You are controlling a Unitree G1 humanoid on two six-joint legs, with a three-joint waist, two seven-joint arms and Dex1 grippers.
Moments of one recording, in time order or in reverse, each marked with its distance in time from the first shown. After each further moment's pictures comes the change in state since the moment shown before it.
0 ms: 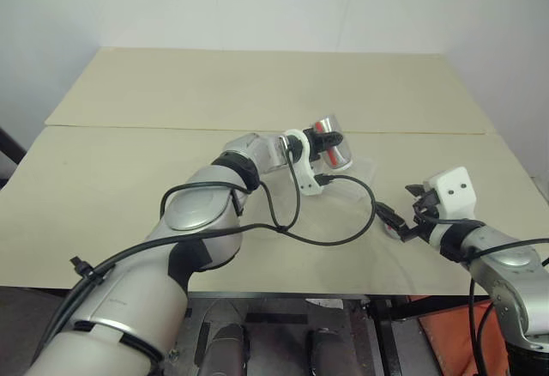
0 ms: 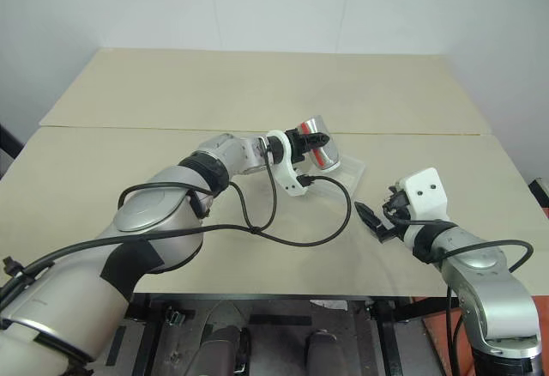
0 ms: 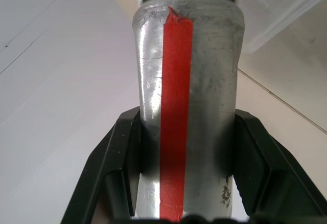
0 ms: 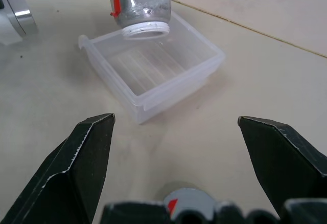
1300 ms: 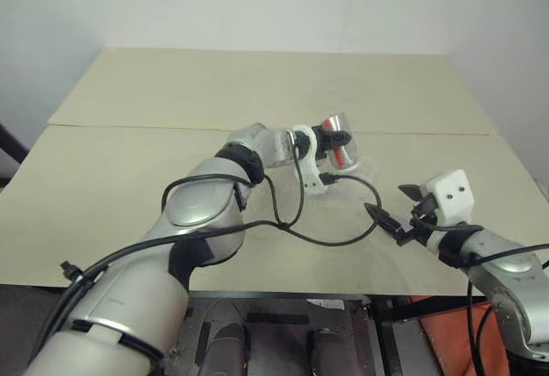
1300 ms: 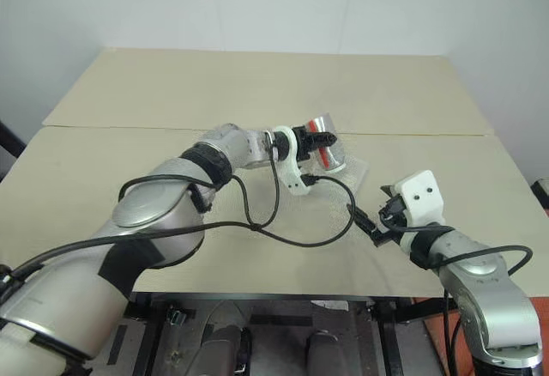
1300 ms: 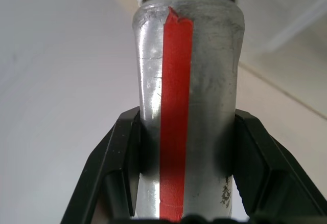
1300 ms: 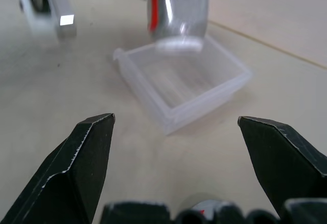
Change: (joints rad) left arm -0.049 -0.023 -0.037 -0.008 0.059 -0.040 0.003; right arm 0.031 0.019 -0.021 -0.077 0.035 -0.027 0.007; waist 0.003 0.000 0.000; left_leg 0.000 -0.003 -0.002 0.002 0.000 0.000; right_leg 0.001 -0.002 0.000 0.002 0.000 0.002
